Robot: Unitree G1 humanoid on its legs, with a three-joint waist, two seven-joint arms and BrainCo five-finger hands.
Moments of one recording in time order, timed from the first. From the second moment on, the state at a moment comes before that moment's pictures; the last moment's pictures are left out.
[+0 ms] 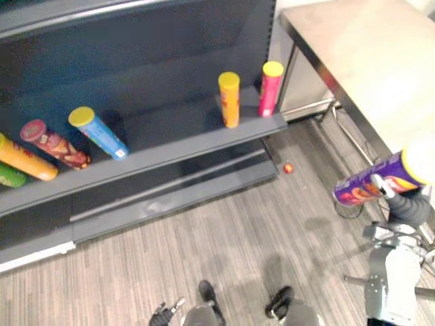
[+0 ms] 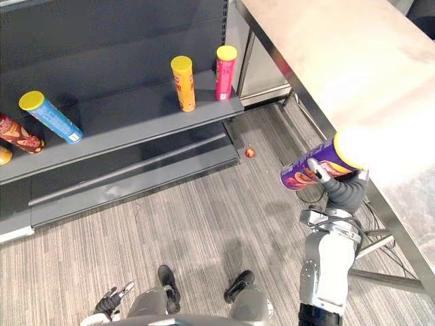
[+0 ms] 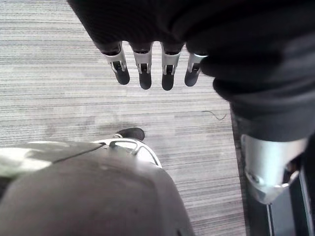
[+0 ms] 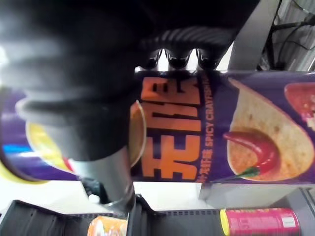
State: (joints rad) left arm 0.14 0.11 0.30 0.99 -0.08 -0.09 0.00; right arm 0.03 -0.04 -0.30 -0.28 0.27 -0.22 -0.08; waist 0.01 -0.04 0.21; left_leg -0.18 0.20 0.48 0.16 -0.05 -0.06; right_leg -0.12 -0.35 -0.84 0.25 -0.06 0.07
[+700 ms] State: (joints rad) left arm 0.12 0.11 0.27 1.01 -0.15 -0.12 0.02; right arm -0.02 -0.07 -0.07 -0.22 0.26 -0.22 0.05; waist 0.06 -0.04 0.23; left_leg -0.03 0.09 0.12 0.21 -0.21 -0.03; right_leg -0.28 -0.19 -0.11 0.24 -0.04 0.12
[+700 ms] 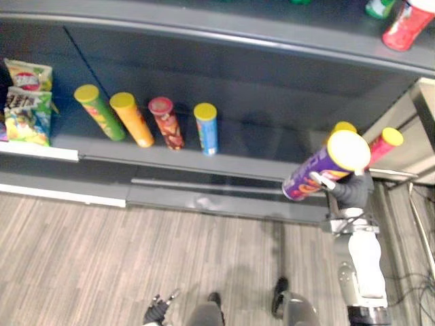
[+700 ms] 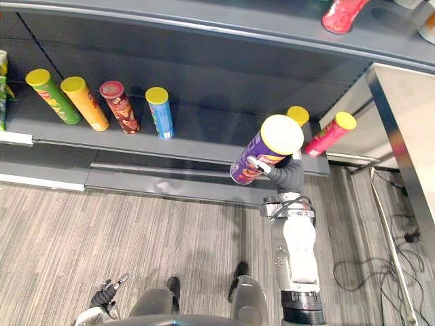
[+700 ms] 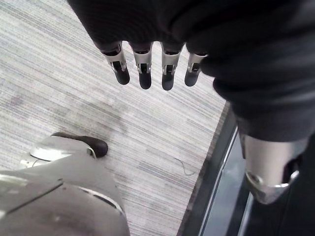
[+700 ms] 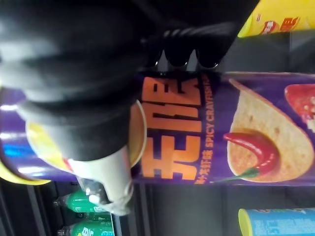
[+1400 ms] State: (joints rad) left arm 0.13 0.08 0.28 1.04 -0.10 -0.12 0.04; right arm 0.10 -0.06 0.02 -0.15 0.16 -0.22 0.01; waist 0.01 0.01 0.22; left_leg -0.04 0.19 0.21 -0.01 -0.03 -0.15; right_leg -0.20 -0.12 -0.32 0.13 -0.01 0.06
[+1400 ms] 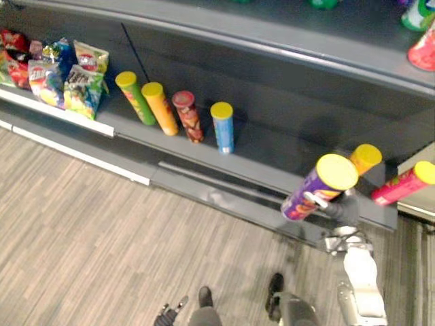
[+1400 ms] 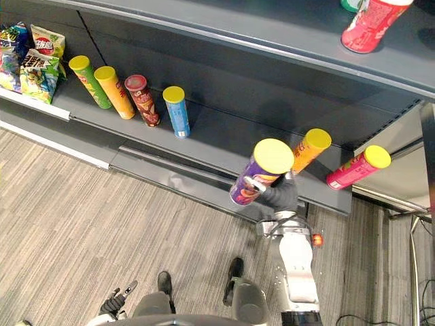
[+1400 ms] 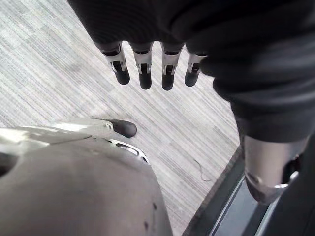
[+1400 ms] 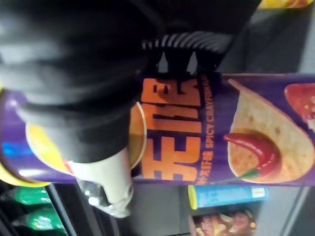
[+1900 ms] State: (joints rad) left arm 0.02 0.07 0.11 0.91 -0.12 -0.13 0.08; right arm -0.44 -0.07 -0.03 0.23 0.00 -0.17 -0.24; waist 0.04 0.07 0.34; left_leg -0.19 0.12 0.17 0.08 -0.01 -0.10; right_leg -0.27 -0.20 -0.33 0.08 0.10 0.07
